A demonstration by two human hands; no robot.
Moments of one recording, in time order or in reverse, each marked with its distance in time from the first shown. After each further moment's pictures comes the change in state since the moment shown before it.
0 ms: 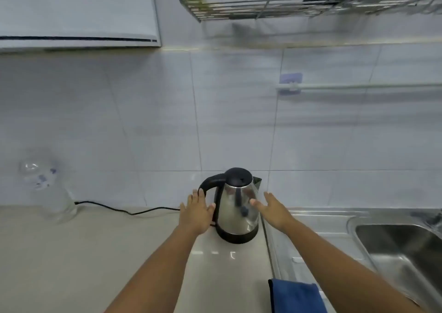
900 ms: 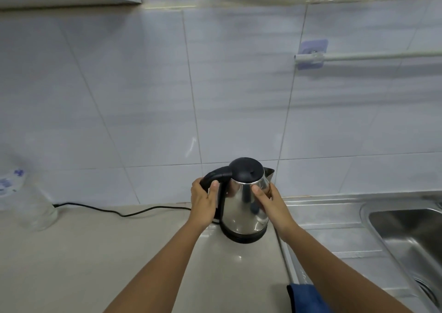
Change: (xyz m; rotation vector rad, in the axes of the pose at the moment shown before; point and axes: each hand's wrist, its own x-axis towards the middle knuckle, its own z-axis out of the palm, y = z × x) left_hand 0.060 -0.010 0.025 -0.884 0.123 -0.008; right_hand 0.038 0.000 0.045 0.563 0.138 0.051
